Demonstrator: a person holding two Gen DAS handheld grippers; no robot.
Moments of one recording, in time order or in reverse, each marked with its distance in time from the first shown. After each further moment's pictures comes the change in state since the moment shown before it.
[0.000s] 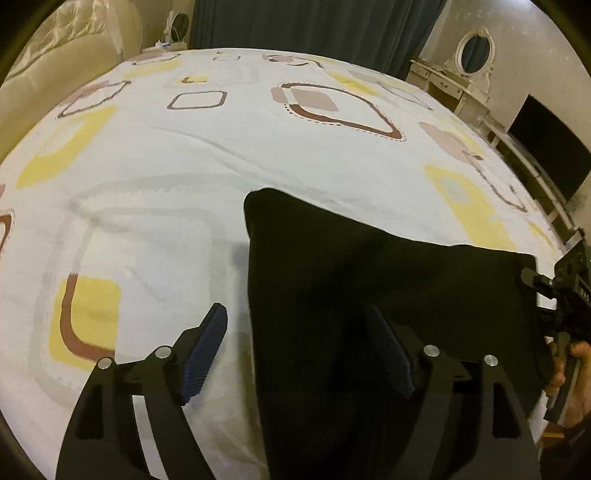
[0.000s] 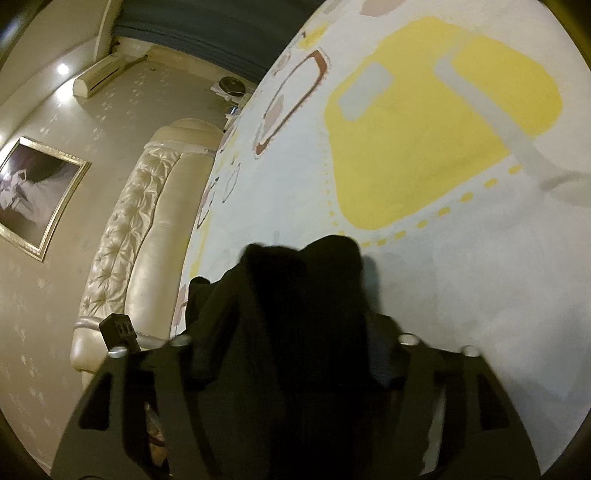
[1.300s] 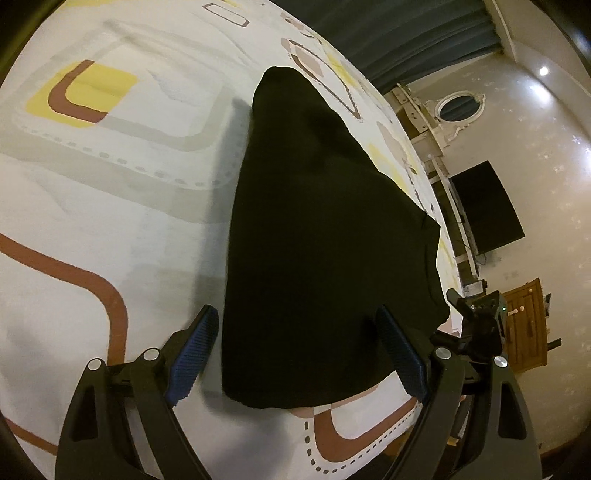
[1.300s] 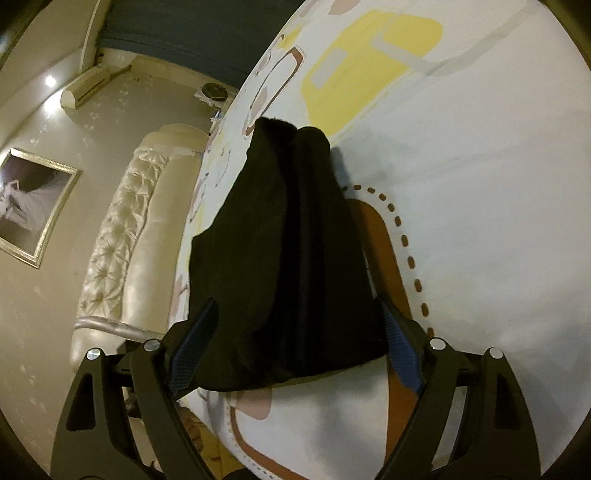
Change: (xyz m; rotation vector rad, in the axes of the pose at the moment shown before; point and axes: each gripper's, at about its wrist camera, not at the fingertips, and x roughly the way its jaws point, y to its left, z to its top) left arm -0.040 0.029 -0.103 -0.337 0.105 -0.435; right arm -0.040 0.010 -0.089 0.075 -0.010 -0.055
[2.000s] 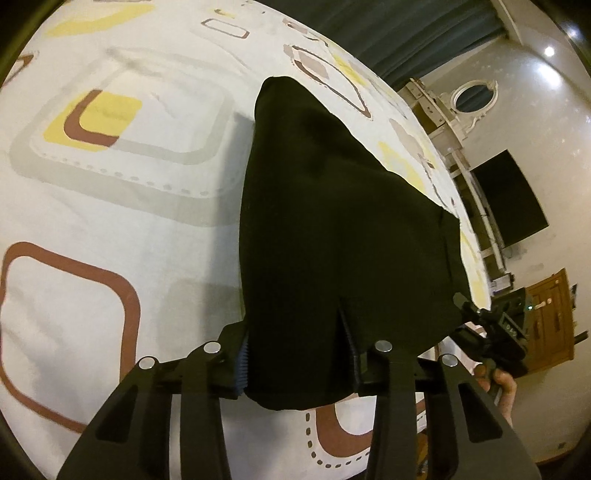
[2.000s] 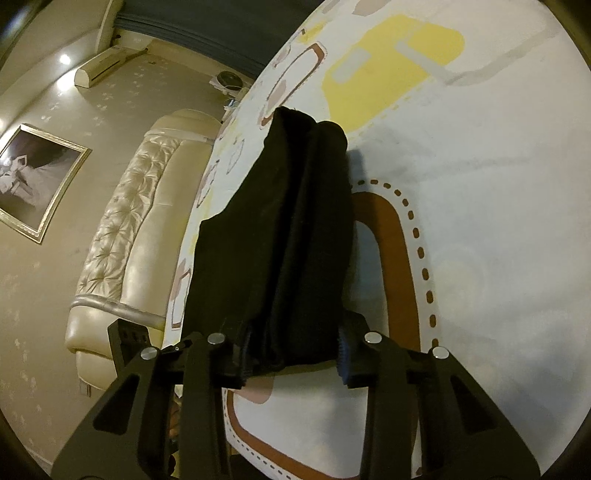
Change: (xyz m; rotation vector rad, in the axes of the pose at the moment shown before) left arm -0.018 -0.018 -0.004 0.060 -0.011 0.145; right arm -0.011 0.012 -0.006 -0.069 0.025 0.028
